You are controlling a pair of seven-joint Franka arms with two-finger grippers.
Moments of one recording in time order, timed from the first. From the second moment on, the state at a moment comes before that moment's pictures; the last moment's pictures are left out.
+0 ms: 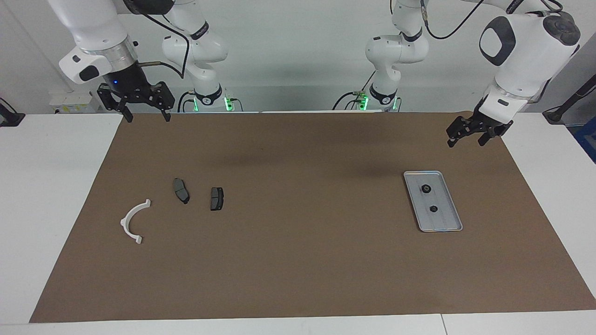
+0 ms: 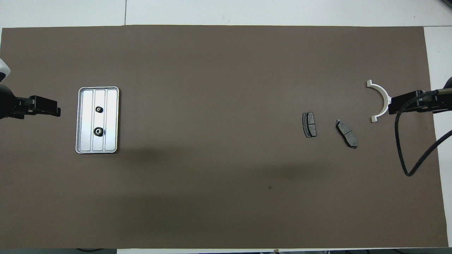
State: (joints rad) left arm -0.07 -0.01 0.09 -1.73 -0.03 1.72 0.03; right arm 0.01 -0.03 0.01 -1.55 0.01 1.52 0.03
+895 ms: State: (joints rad) left arm -0.07 -0.01 0.05 -1.70 -0.03 1.67 -0.01; right arm 0.01 -0.04 0.01 -1.55 0.01 1.52 0.03
